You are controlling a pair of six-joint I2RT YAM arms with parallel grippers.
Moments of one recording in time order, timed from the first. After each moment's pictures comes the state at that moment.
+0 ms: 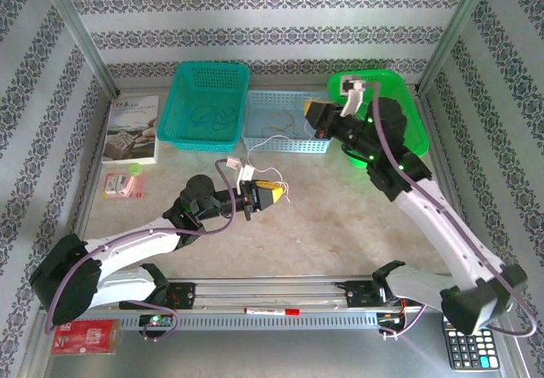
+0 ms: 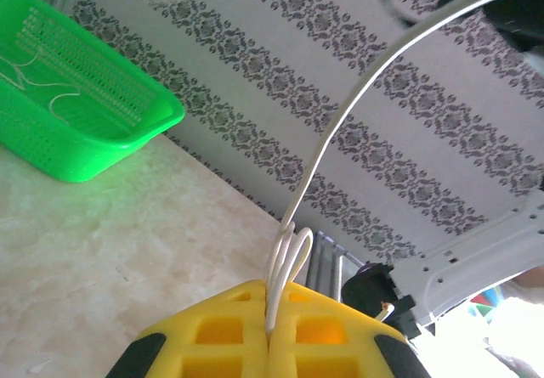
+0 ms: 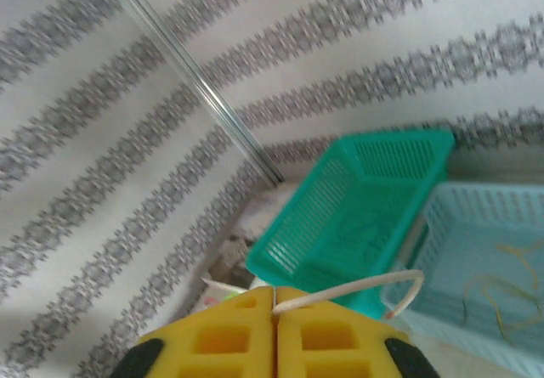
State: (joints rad) left arm -0.75 1.17 0.52 0.67 0.51 -0.59; right arm 0.45 1.16 1.17 -0.16 -0.31 0.56
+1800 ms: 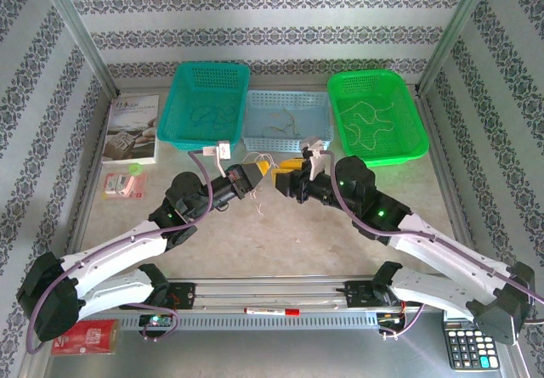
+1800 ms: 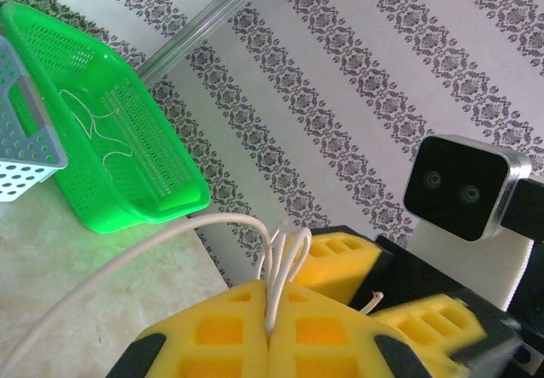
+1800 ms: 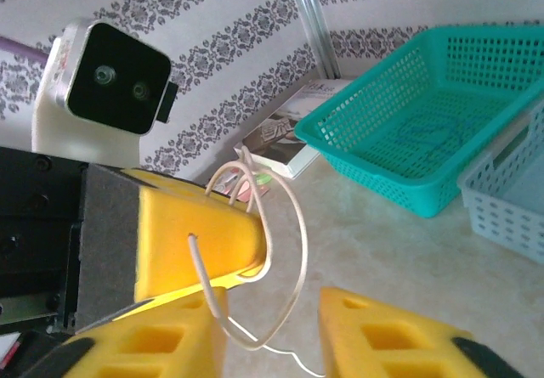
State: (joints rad) left arm -0.75 1.03 0.58 0.55 0.20 -0.93; right arm 0.82 0.96 0.80 -0.03 -0.16 0.38
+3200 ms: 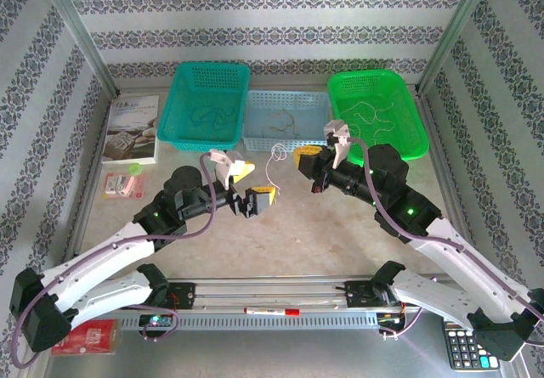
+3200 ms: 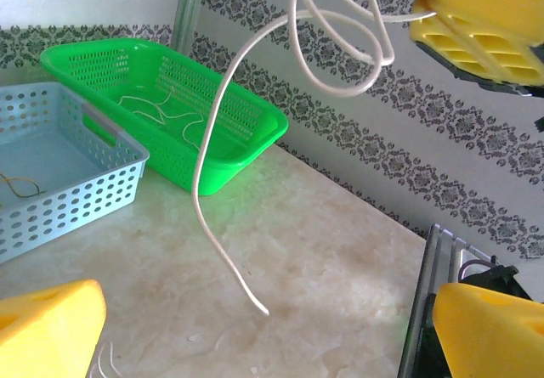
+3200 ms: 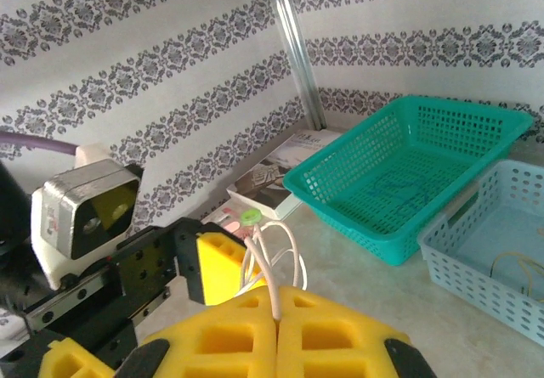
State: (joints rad) left arm -0.75 0.94 0.70 0.10 0.28 -0.29; right arm 0.71 0.87 0.96 -0.20 -0.25 0.32
